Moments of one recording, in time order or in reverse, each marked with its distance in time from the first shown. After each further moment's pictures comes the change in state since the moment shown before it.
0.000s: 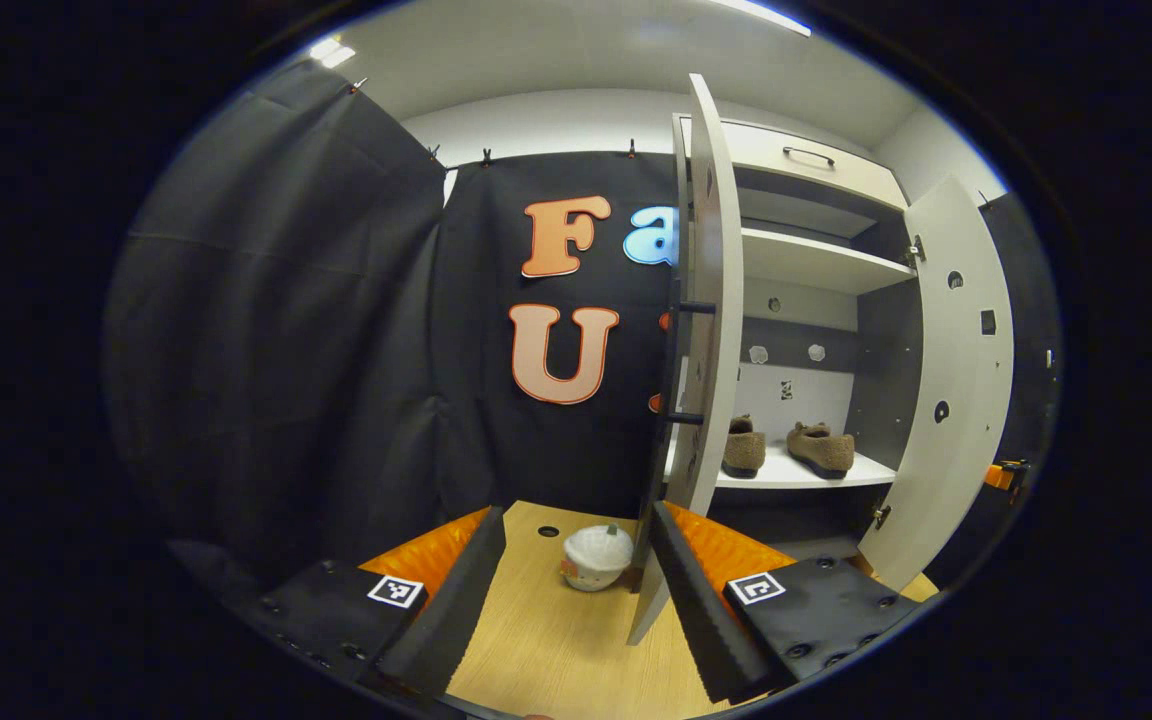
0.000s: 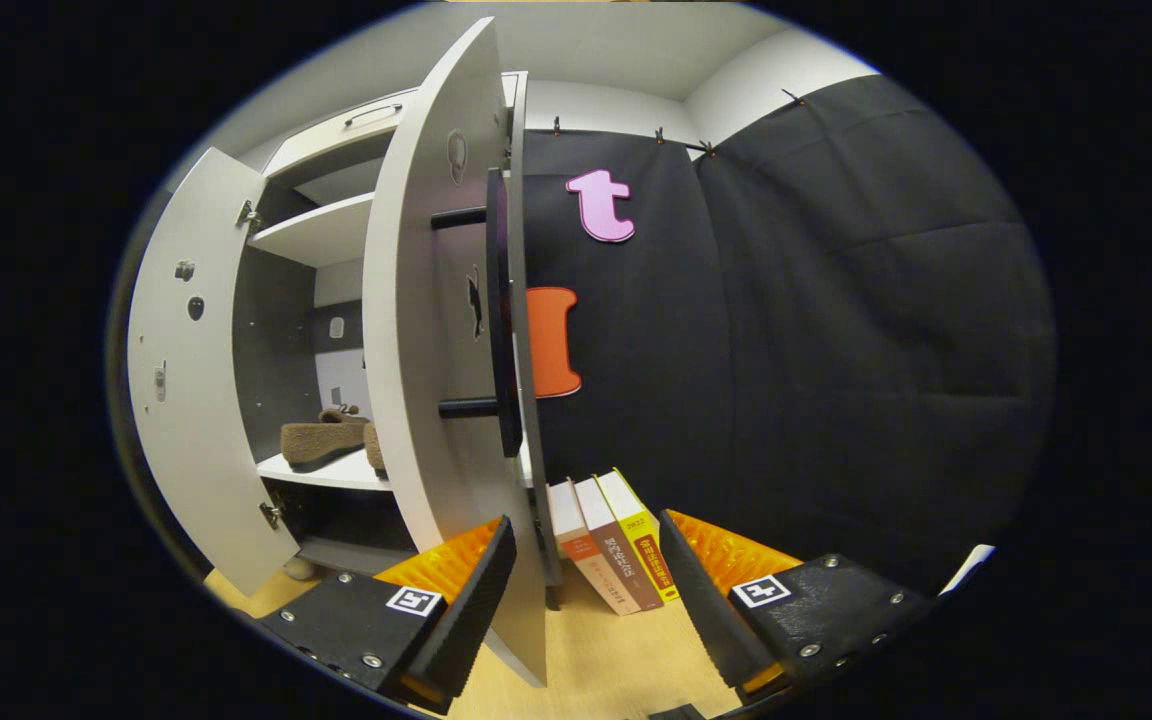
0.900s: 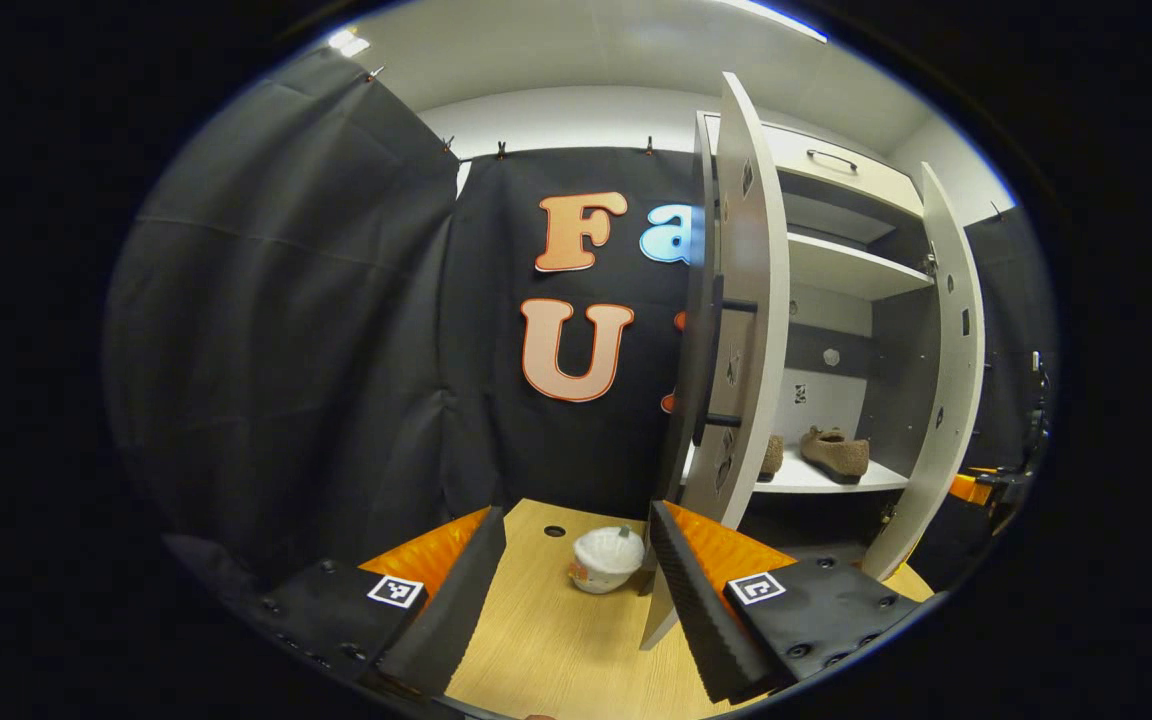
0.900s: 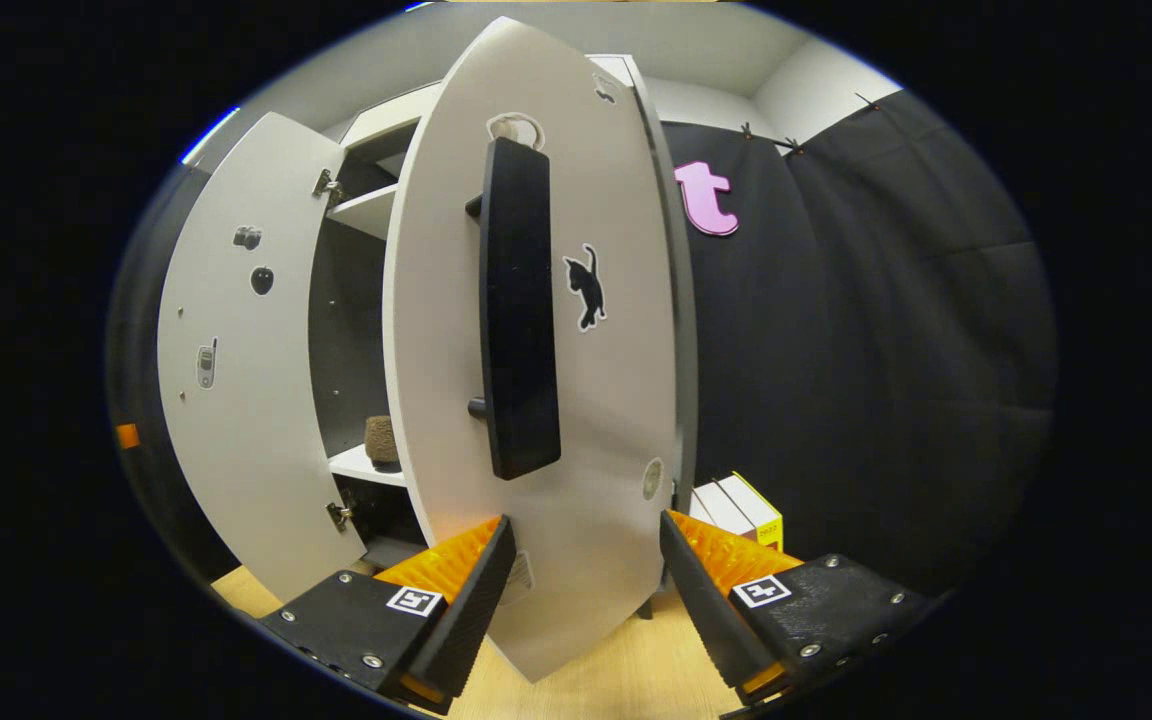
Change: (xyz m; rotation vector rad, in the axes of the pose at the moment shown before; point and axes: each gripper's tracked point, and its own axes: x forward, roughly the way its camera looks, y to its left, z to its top) left arm 0.017 0.022 -0.007 -0.032 0.006 0.006; right arm 0.041 0.135 -0.007 -0.054 0.027 0.212
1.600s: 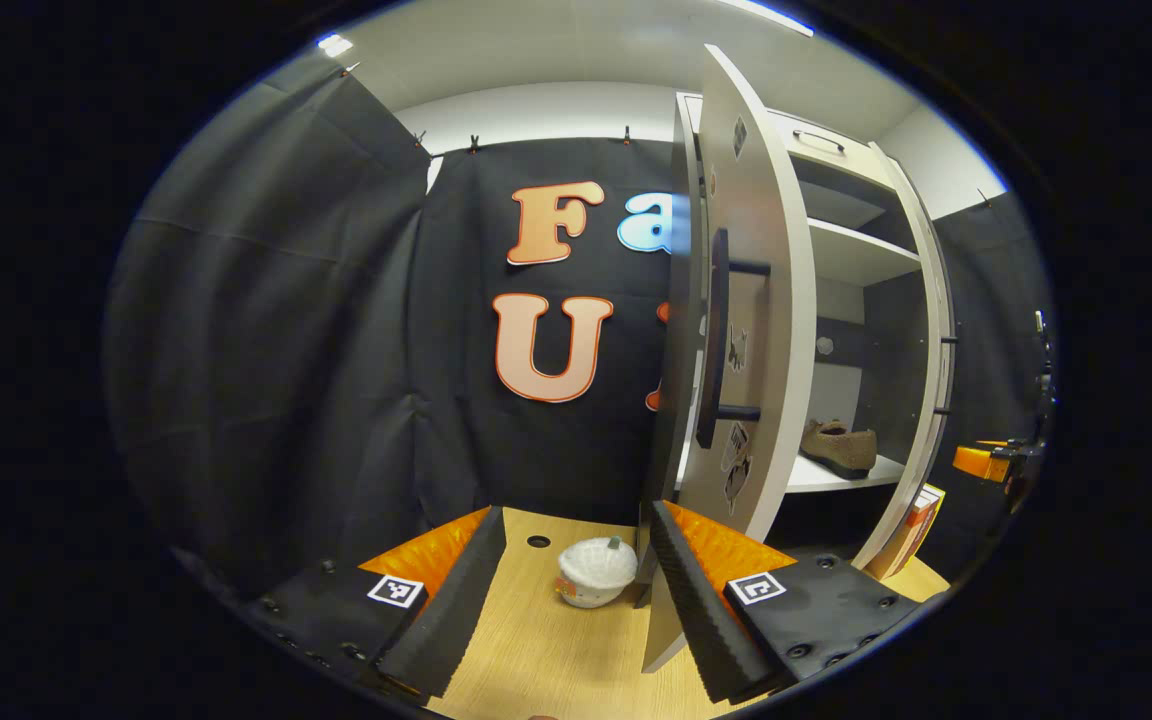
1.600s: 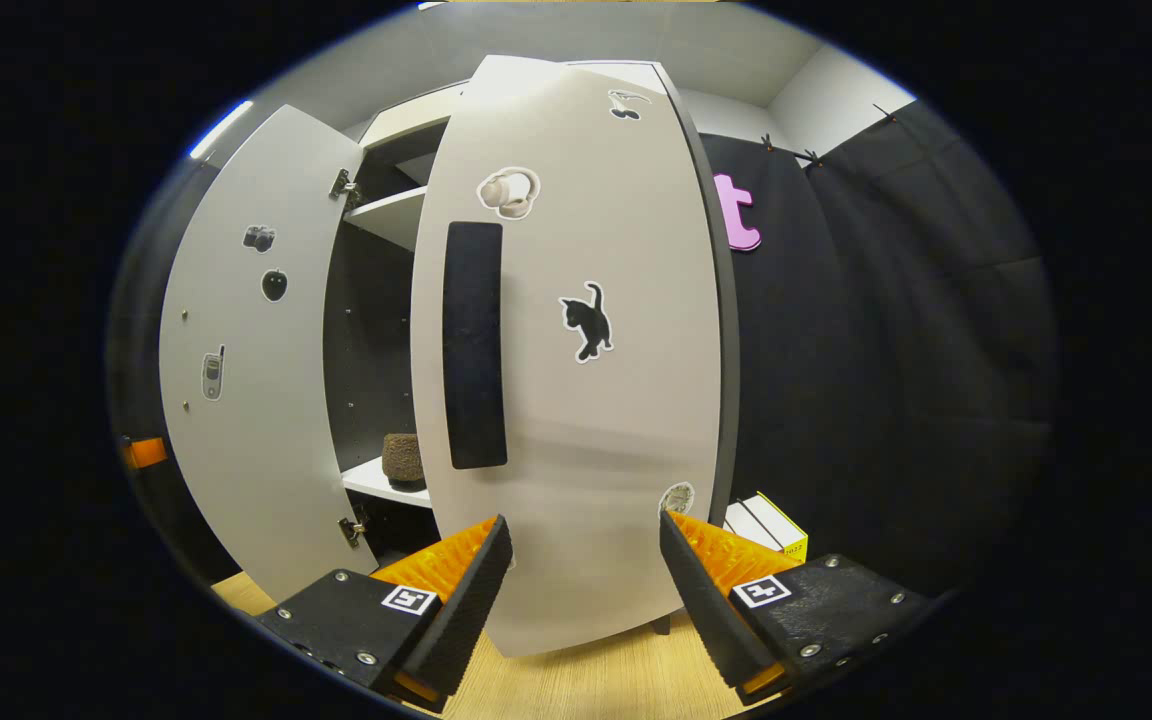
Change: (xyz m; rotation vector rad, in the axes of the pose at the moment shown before) left arm 0.074 -0.020 -0.023 0.041 -0.004 -0.081; right arm 0.006 0.012 0.018 -0.012 -0.047 -0.002
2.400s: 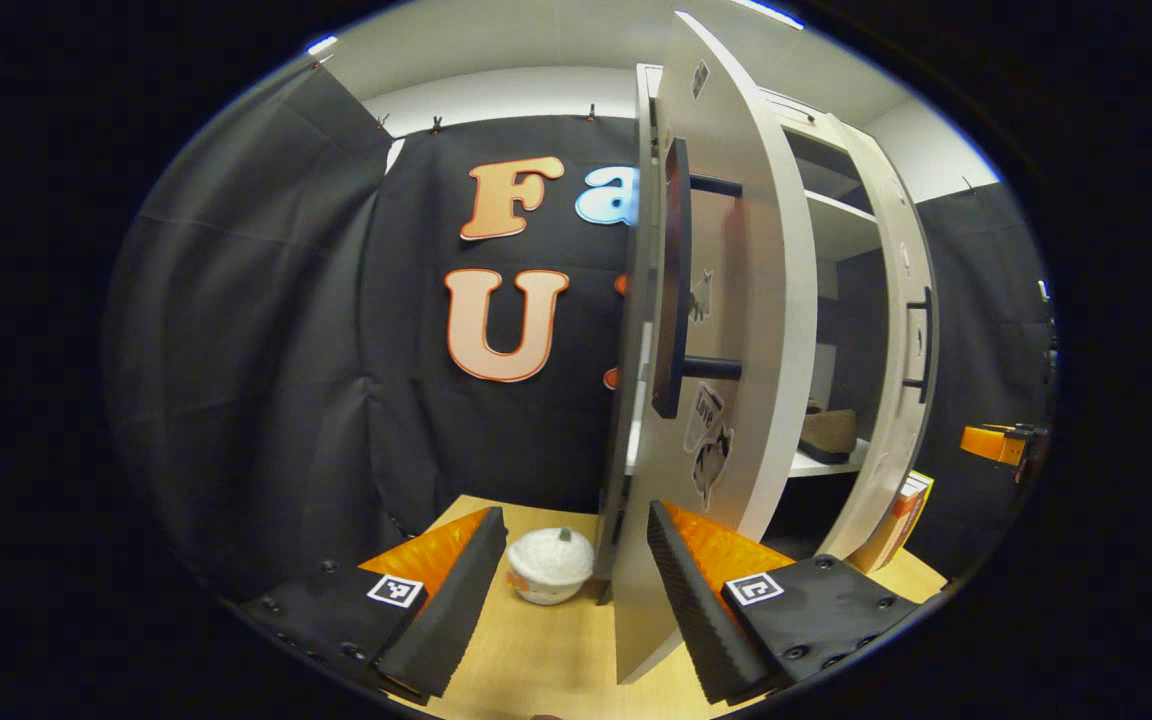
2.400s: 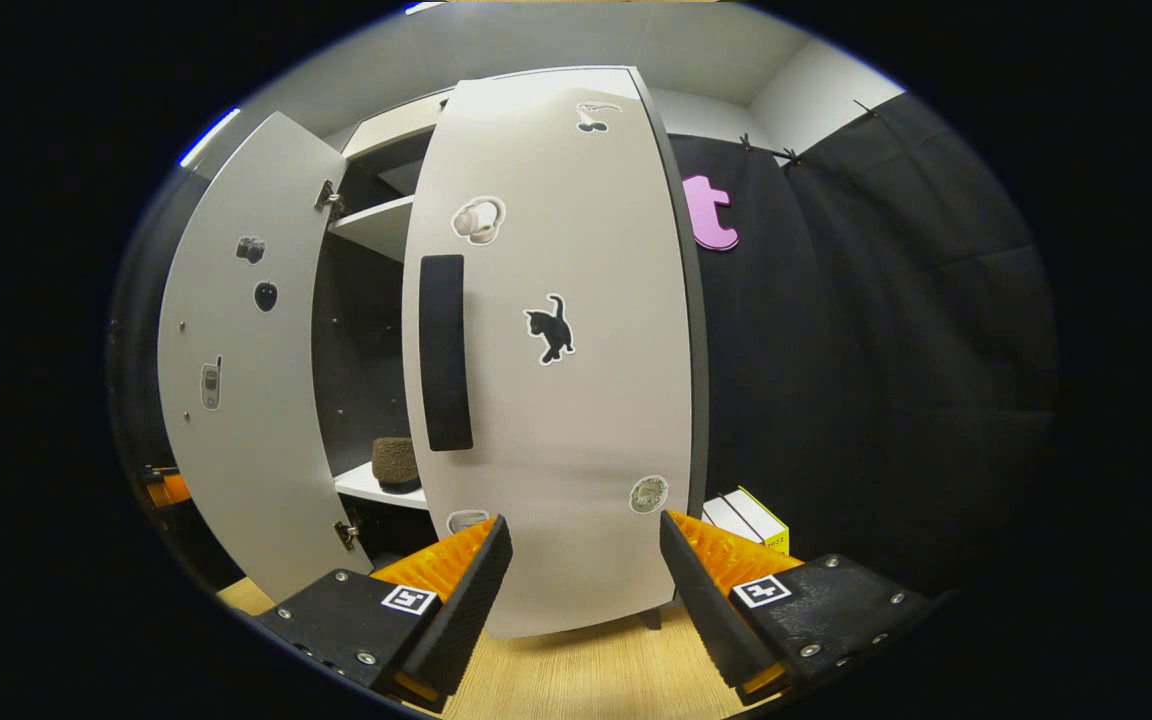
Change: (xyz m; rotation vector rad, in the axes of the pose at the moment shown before) left arm 0.033 -0.068 -0.025 -0.009 0.044 -0.118; right arm -0.014 -0.016 0.003 0.031 -0.010 -0.036
